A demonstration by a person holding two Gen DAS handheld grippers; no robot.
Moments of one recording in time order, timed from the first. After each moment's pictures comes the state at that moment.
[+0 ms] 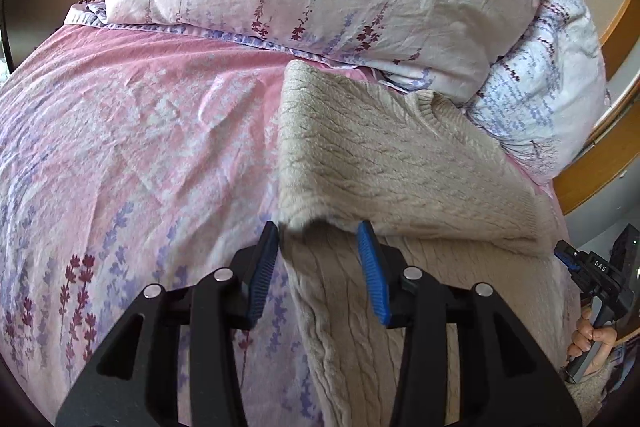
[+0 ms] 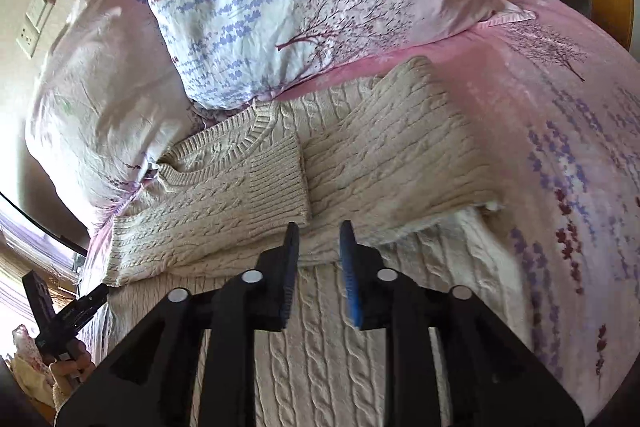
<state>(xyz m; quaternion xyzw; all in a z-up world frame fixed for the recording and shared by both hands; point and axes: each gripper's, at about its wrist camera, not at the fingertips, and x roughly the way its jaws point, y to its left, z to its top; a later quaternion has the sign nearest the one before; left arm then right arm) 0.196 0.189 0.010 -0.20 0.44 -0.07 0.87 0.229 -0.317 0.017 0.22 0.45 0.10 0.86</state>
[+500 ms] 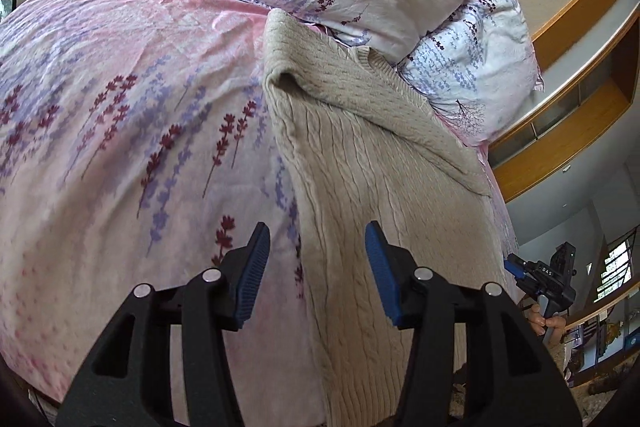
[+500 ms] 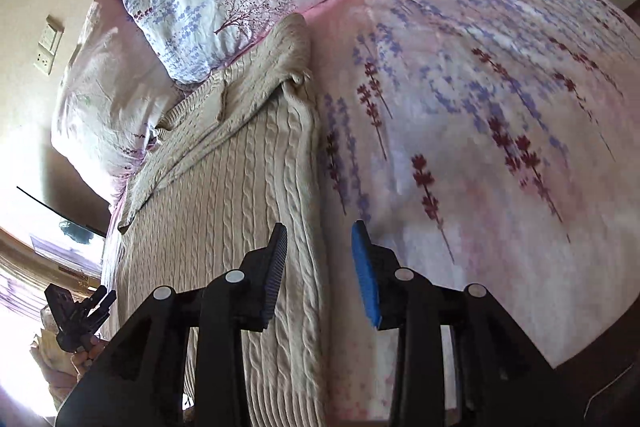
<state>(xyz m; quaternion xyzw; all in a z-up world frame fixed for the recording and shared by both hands) 0.068 0.185 0.004 -0.26 0.43 -0.15 0.85 0.099 -0.428 -0.014 0.27 0.48 0.12 0.82</state>
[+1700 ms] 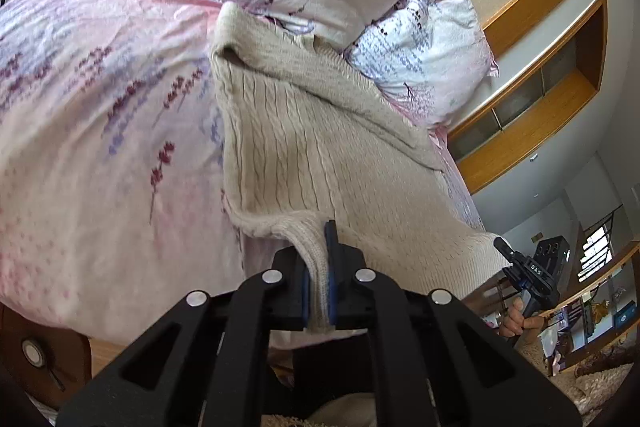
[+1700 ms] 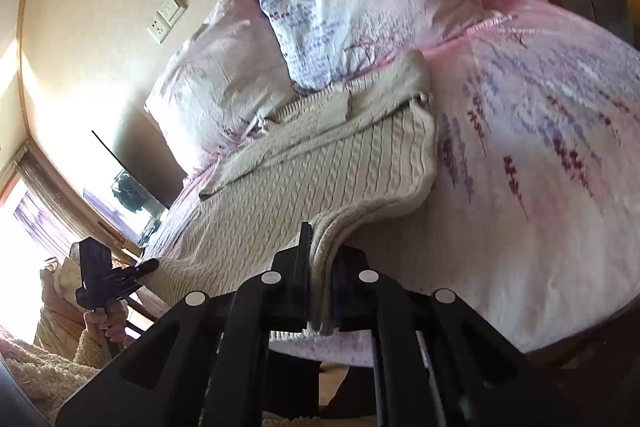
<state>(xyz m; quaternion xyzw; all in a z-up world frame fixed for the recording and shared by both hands) 0.016 0.159 0.022 -0.27 0.39 -0.19 0.86 0.034 -0.393 0.033 0.24 0.35 0.25 0.87</state>
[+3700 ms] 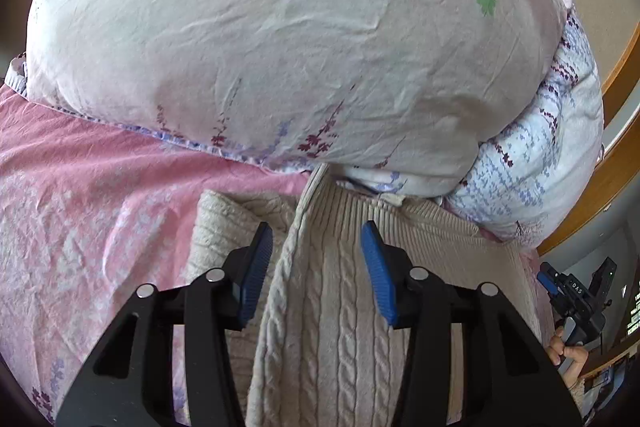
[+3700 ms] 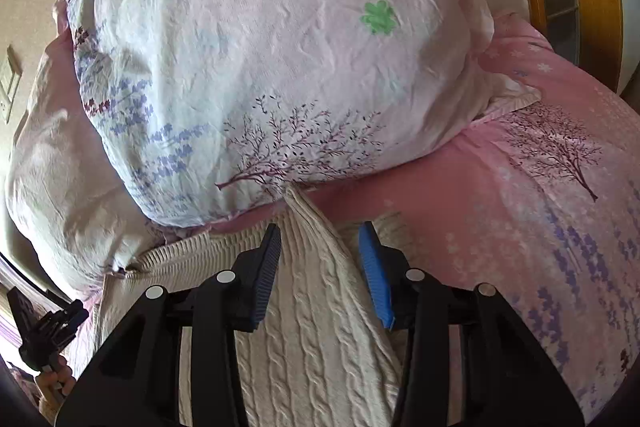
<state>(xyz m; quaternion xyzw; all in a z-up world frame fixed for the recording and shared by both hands) 0.295 0.182 0.031 -0.22 0.39 -0.06 0.89 0.313 -0.356 0.016 0.22 0.38 0.07 0.90</state>
